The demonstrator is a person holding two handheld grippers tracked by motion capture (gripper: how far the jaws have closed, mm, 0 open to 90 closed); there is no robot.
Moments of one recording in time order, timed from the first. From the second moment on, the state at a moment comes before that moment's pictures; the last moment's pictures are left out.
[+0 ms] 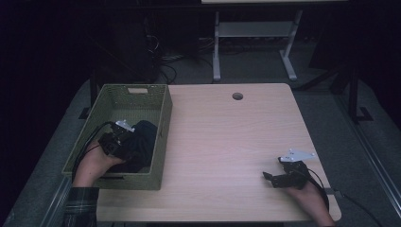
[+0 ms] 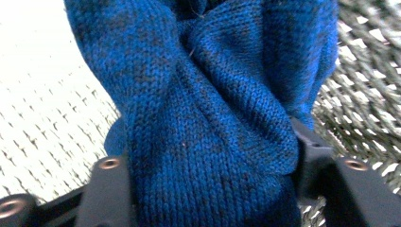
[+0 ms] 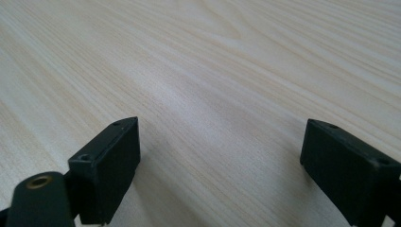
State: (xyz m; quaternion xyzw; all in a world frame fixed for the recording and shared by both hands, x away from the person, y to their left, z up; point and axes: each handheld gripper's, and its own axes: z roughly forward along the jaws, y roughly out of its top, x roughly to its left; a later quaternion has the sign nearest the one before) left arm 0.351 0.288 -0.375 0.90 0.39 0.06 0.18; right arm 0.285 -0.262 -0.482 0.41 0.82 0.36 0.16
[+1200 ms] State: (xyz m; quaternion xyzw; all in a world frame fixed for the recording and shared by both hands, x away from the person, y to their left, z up) left arm 0.356 0.303 -0.291 0.90 0.39 0.07 0.20; right arm 0.285 -0.262 -0.482 0.41 0.82 0.36 0.16
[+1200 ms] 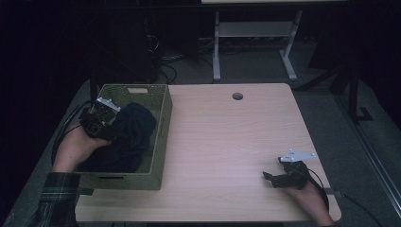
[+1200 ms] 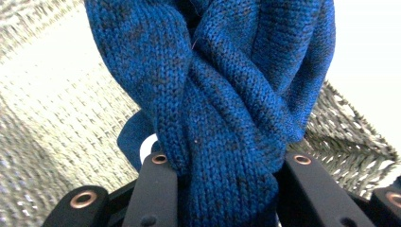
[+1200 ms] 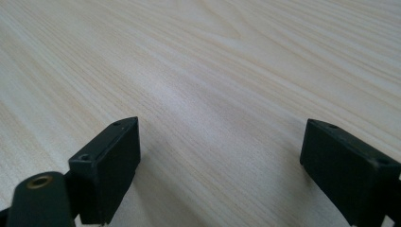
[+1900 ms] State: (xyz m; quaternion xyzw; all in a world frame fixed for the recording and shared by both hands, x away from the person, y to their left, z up) left arm 0.365 0.288 -0.224 0.90 0.36 0.10 0.23; right arm 0.285 -0.262 -0.482 0.41 0.82 0.36 0.16
